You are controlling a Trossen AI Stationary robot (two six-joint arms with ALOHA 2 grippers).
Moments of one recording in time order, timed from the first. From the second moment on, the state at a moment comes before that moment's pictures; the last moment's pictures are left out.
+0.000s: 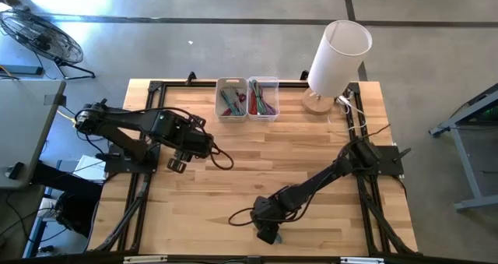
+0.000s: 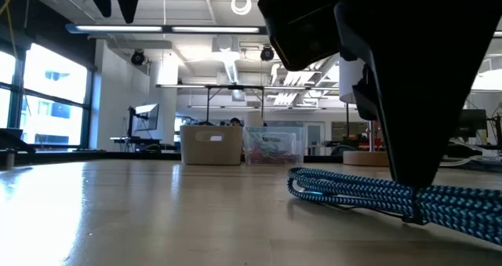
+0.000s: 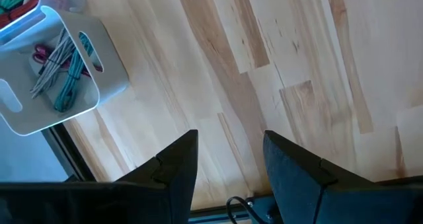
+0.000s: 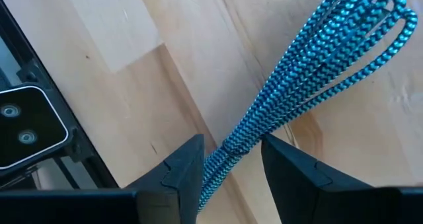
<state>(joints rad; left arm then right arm) -0.21 1.42 1.54 -1.54 -0.23 0.18 0.50 2.12 1.55 -0.67 -0.16 1.02</state>
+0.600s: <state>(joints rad) -0.21 1.42 1.54 -1.52 -0.24 0.19 0.50 2.19 1.55 -0.66 -0.18 1.03</state>
